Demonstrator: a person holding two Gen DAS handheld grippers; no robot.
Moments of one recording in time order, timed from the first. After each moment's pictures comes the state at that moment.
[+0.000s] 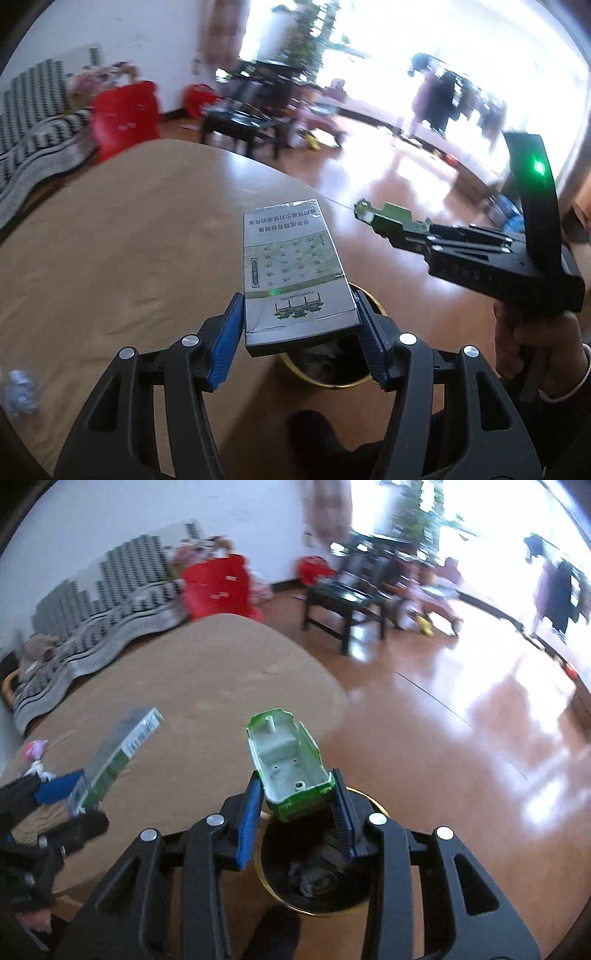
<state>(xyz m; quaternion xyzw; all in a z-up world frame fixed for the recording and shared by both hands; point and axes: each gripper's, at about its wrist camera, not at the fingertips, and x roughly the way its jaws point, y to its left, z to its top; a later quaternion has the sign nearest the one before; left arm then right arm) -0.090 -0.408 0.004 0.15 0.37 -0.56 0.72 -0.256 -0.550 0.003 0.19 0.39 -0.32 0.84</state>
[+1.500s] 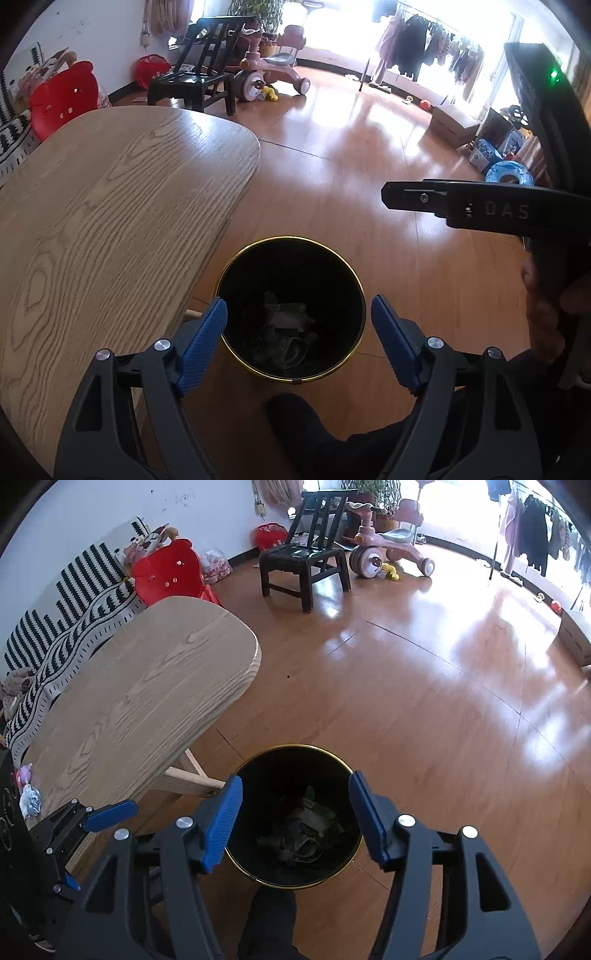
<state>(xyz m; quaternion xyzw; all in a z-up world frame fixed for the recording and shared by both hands) -0.131 -0.485 -0.063 0.22 0.40 -0.59 0.66 -0.306 -0.610 -0.033 0.27 0.42 -0.33 0.80</state>
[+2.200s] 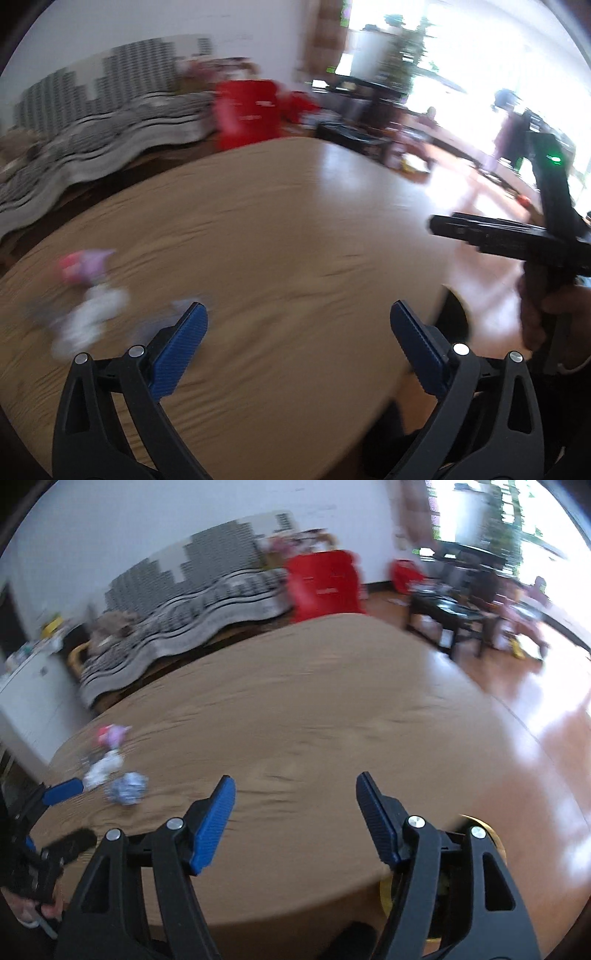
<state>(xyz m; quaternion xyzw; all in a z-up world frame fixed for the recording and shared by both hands) 0.027 -0.197 0.016 0.11 0.37 -0.39 0.84 -0.104 -0.429 0.016 0.18 0.38 -0.12 0.90</state>
